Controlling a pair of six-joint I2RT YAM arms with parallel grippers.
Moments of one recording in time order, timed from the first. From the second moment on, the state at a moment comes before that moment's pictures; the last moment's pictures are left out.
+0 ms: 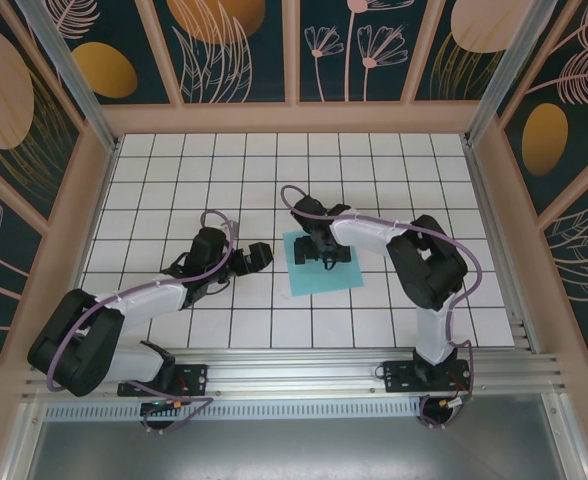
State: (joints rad) left arm -0.52 1.33 0.47 0.21 0.24 -0.77; right arm 0.73 1.93 1.28 -0.70 0.11 0.62
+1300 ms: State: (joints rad) left arm -0.52 1.34 0.49 0.21 0.26 -0.77; right arm 0.72 1.95 1.29 -0.69 0.10 0.55
